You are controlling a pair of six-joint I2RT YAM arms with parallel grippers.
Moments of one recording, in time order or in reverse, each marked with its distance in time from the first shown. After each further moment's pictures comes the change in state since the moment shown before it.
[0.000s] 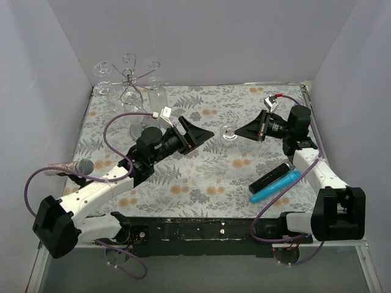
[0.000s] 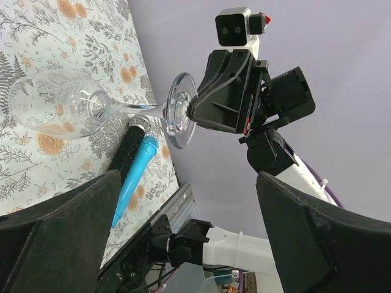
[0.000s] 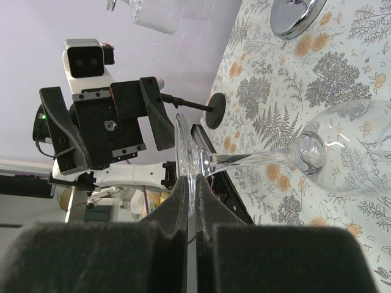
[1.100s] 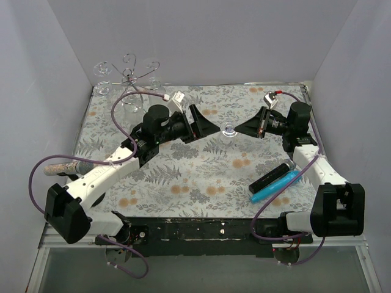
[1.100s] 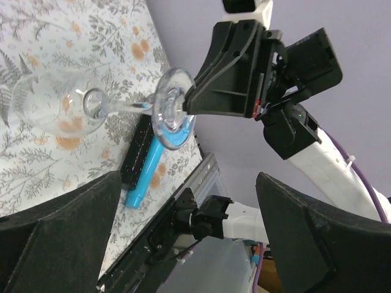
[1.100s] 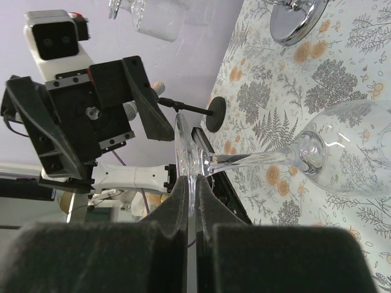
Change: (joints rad) left arm 0.066 0.165 0.318 -0.282 0.193 0.203; right arm 0.000 0.038 0.047 -0.012 0.003 -0.001
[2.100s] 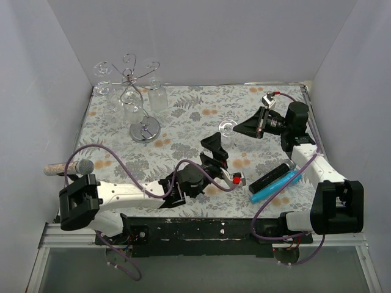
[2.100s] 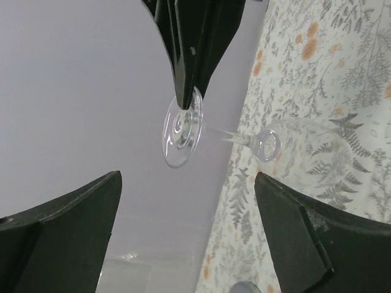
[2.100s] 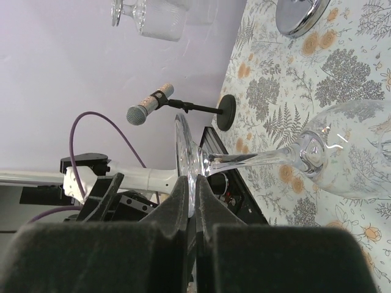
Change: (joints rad) left arm -0.591 0.129 -0.335 0.711 -0.874 2.237; right arm 0.018 0.015 0.000 0.012 0.008 0.082
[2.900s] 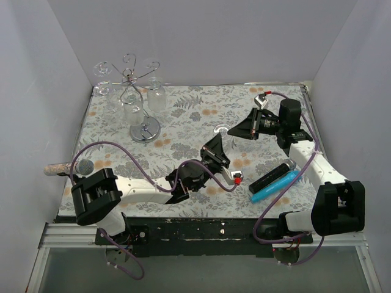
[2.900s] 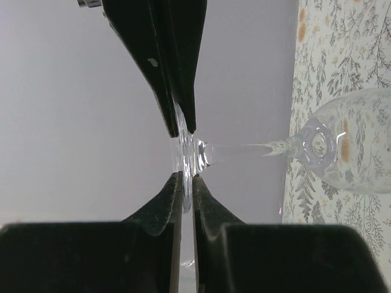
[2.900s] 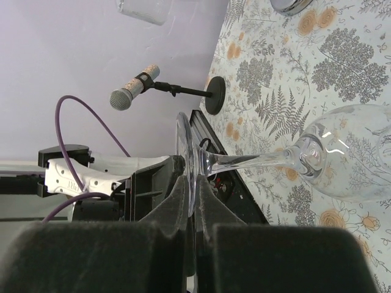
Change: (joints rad) left arm 0.081 0.099 -0.037 0.171 0.052 0.288; right arm 0.081 -0.003 0.085 -0.225 0.033 -0.170
